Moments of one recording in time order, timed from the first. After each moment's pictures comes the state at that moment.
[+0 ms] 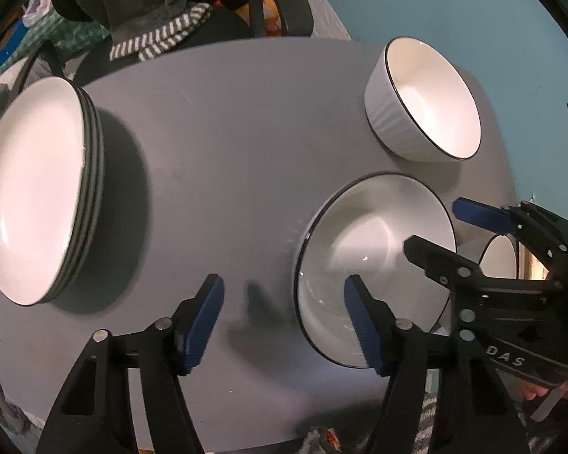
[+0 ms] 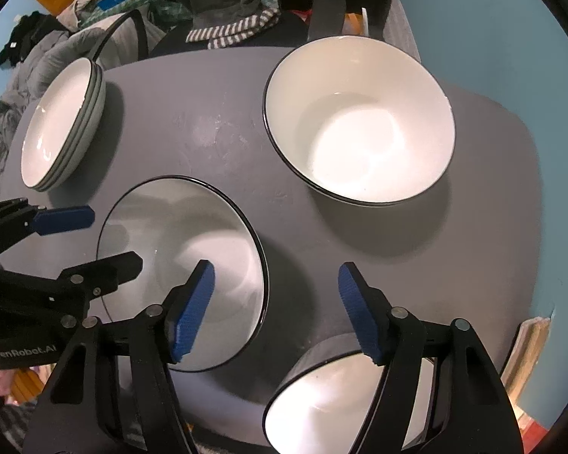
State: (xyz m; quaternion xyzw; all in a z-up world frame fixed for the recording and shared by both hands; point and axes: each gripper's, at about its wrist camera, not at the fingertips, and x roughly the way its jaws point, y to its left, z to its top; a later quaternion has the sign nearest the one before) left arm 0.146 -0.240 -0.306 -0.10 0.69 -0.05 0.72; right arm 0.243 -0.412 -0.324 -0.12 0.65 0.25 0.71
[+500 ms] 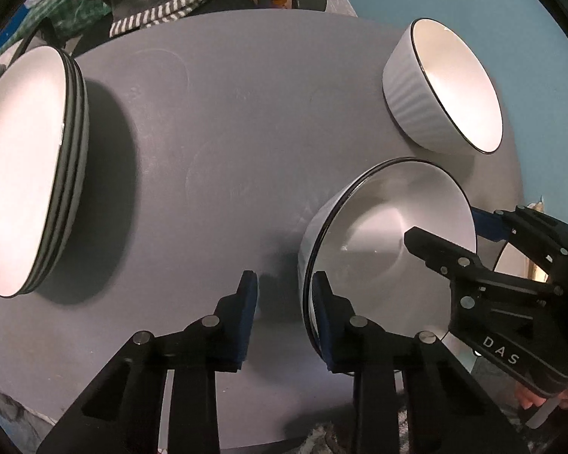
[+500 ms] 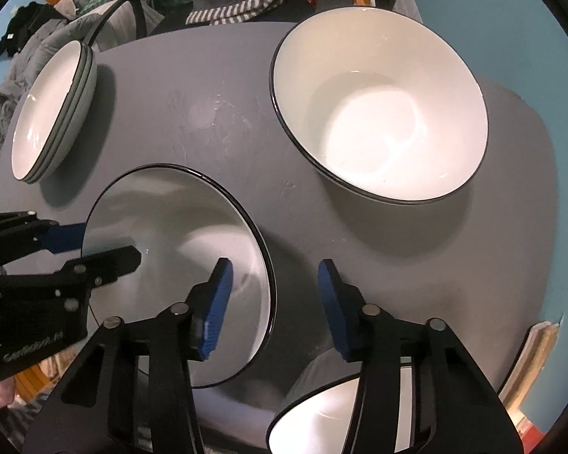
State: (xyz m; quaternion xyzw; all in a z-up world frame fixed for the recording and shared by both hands) left arm 0.147 -0.241 -0.324 -0.12 0.71 -0.04 0.69; right arm 0.244 -0.410 -0.338 -0.13 0.67 0.25 0.68
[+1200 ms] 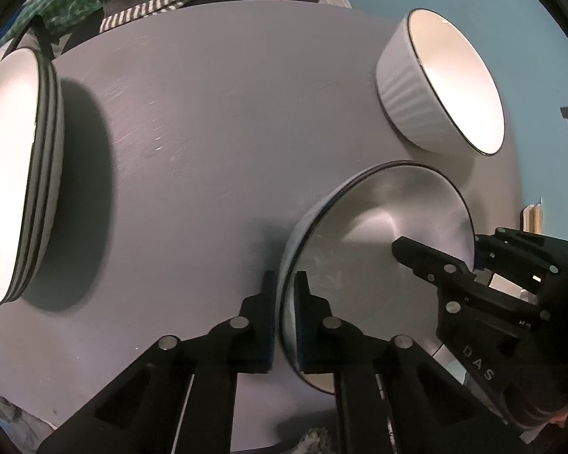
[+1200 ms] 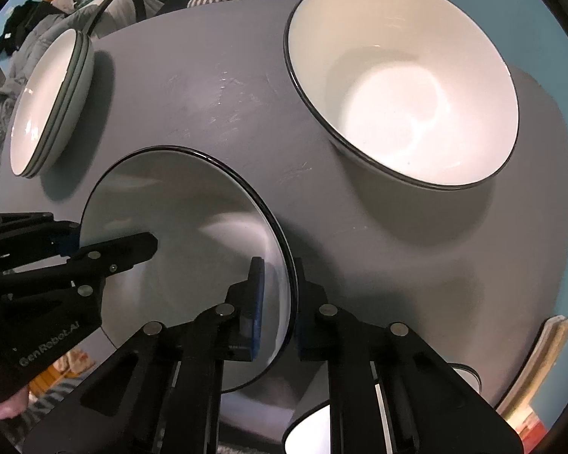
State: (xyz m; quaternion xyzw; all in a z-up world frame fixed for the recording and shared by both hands) left arm 0.157 -0.255 -0.330 -0.12 0.71 -0.05 0.69; right arm 0.244 -0.412 -0.341 -0.12 0.70 0.25 0.66
